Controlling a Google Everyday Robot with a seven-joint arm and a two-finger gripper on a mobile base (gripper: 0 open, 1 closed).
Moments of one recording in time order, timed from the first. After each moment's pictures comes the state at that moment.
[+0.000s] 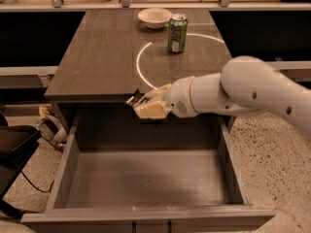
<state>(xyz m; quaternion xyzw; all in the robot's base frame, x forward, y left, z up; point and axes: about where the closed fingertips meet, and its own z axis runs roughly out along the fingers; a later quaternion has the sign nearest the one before) 0.541 0.011 0.832 -0.44 0.74 0.28 0.42</state>
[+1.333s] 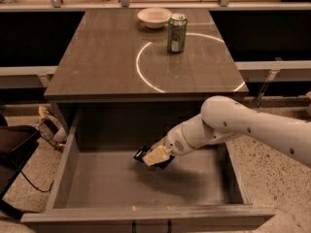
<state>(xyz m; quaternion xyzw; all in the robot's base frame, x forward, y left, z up) 0.496 -0.004 0.650 -0.43 0.82 0.32 0.21</state>
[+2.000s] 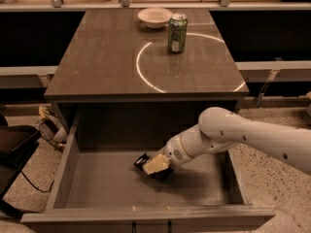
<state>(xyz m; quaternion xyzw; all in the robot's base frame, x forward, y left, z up) 0.483 -0.003 0.614 -0.41 0.83 0.34 0.19</state>
